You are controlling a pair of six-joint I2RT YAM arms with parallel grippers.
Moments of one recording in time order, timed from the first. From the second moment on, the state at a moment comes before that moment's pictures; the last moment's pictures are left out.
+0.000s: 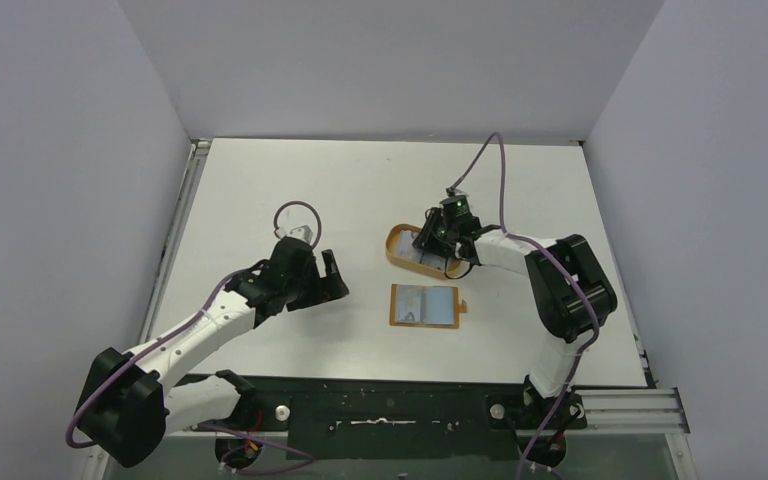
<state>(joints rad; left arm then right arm) -0.58 1.14 0.67 -0.41 -0.02 -0.77 0.44 1.83 1.01 0.00 -0.07 0.71</state>
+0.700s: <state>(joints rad) -0.57 1.14 0.65 -0.40 -0.01 -0.78 0.41 1.73 0.92 0.04 -0.08 0.73</state>
